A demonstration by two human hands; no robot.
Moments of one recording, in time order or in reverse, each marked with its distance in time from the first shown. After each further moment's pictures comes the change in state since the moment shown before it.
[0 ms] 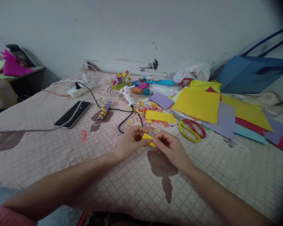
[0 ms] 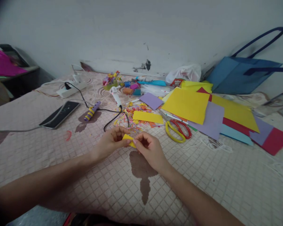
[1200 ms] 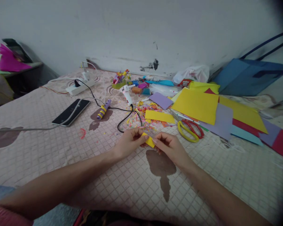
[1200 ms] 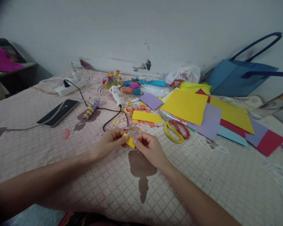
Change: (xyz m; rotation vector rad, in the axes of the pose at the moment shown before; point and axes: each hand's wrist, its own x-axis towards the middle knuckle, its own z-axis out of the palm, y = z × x) left_hand -0.001 -0.002 0.001 -0.015 -0.017 -0.079; right_hand 0.000 0.001 -0.007 0.016 -0.083 0.116
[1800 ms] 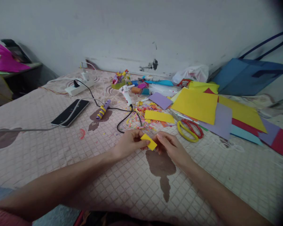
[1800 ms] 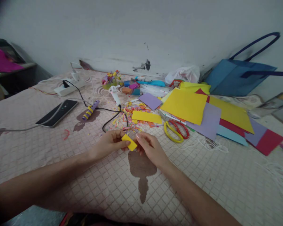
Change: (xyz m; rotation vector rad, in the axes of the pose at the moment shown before) left_hand -0.002 0.003 -0.001 0.021 -0.054 -0.064; right_hand 0.000 0.001 -0.002 0.062 -0.023 -0.003
